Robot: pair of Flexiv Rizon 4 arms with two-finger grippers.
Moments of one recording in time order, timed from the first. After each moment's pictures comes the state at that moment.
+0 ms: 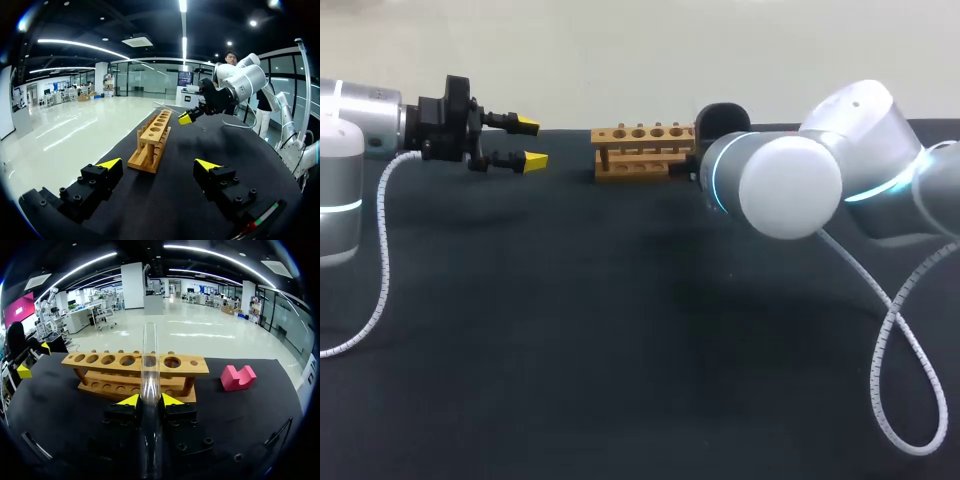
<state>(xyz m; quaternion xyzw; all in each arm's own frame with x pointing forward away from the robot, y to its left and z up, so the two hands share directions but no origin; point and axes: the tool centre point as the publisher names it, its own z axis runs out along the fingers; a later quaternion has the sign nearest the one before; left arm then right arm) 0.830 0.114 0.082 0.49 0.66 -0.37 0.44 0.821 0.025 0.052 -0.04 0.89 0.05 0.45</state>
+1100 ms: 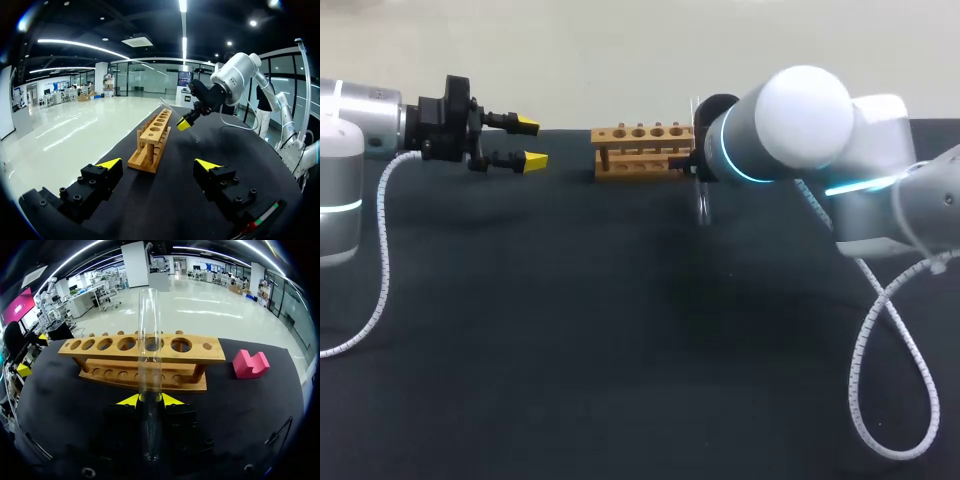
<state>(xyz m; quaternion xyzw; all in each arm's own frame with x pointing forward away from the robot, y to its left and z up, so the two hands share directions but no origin) 0.830 0.114 0.082 0.49 0.66 -0.37 0.44 0.820 0.030 0.033 -0.05 0.93 0.09 0.35</state>
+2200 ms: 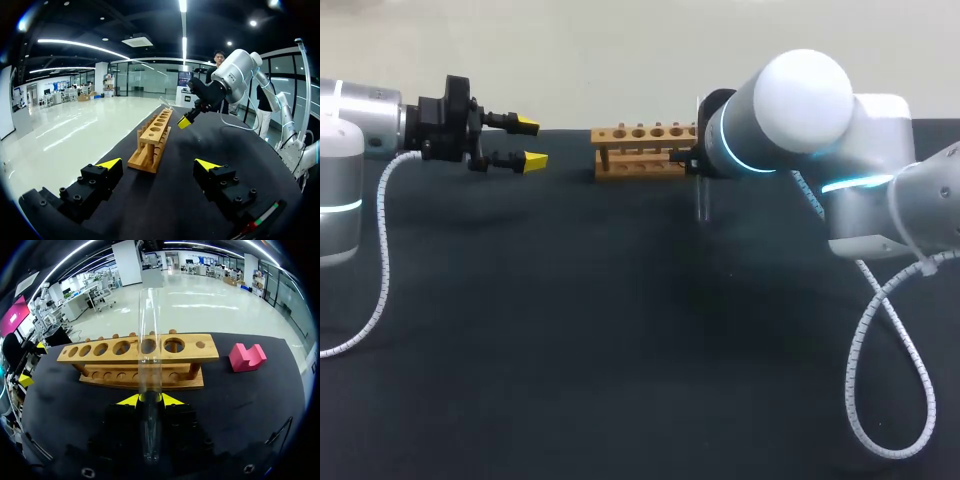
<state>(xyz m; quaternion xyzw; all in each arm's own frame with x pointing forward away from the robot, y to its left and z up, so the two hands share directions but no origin) 0.830 0.114 0.082 0.49 0.66 -0.37 0.44 0.817 0.028 0.041 -0.01 0.94 0.09 0.34</state>
